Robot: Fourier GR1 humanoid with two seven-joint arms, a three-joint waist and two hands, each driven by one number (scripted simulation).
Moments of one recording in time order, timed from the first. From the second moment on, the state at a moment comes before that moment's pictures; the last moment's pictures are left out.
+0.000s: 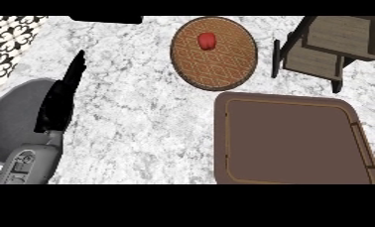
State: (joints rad) left arm -0.21 0.34 -0.07 -1.42 -0.07 0.16 0.05; right arm -1.59 -0.70 -0.22 -0.23 1.40 0.04 1.25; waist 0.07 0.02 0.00
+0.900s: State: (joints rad) left arm -0.20 0.35 -0.05 -1.41 -0.08 0.16 0.06; right arm -1.57 -0.66 -0.27 -0.45 1.64 -0.16 1.25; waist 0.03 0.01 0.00
